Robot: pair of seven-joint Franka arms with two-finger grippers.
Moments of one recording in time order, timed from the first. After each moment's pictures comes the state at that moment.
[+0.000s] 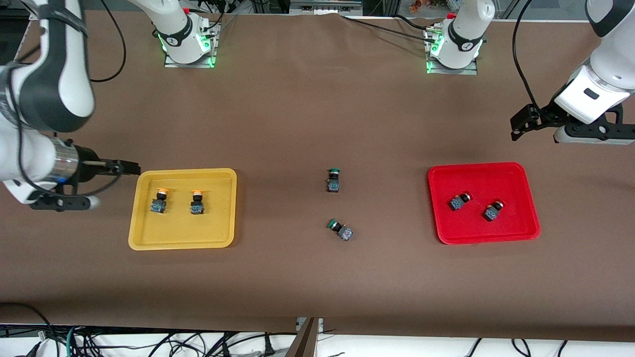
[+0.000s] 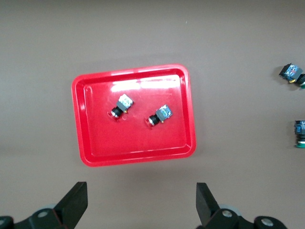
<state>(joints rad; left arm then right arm) 0.01 -0.07 -0.08 -1.82 0.01 1.80 -0.05 0.19 0.38 -0.20 -1.37 0.12 1.53 -0.01</state>
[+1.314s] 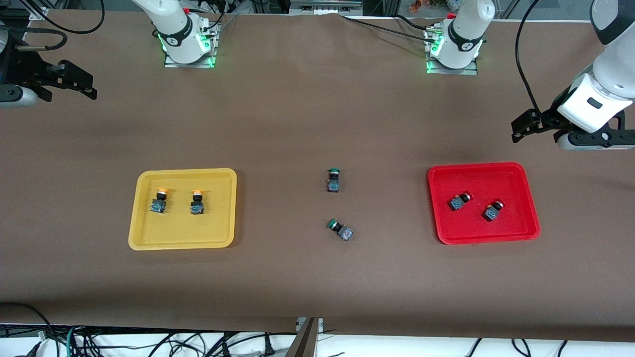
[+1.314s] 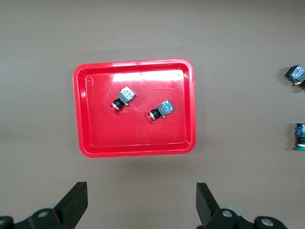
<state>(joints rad) 0.01 -0.02 -0.08 -1.75 0.01 1.74 -0.10 0.06 -0.03 -0.01 -1.56 0.01 1.43 -0.01</state>
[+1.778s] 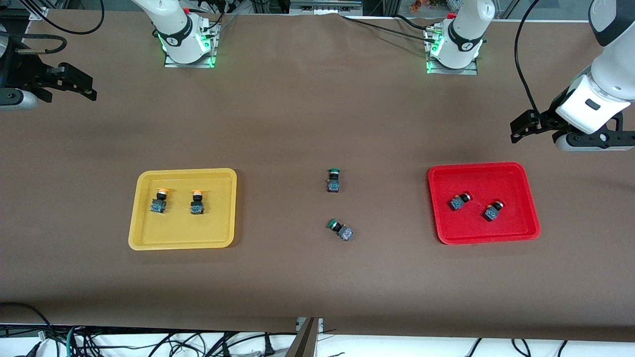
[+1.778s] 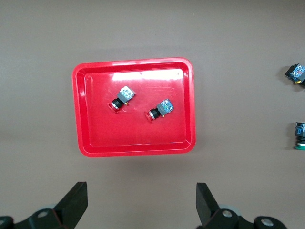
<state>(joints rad) 0.01 -0.01 -0.08 -1.75 0.01 1.74 -0.10 0.06 -0.02 -0.02 -1.56 0.01 1.43 -0.01</state>
